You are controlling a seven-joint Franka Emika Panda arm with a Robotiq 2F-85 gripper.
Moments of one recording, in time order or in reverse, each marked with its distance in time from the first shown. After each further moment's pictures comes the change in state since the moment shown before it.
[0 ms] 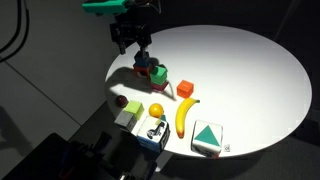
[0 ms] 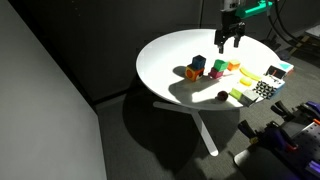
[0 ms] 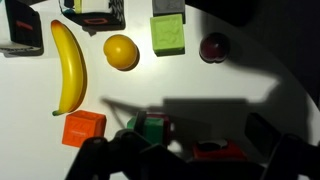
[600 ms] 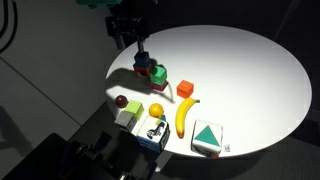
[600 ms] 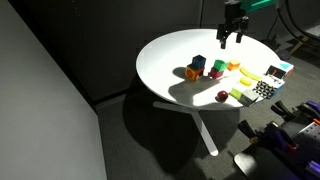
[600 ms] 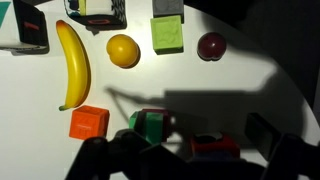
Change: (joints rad) arm 0.000 -0.070 0.000 -0.038 0.000 0.007 0.001
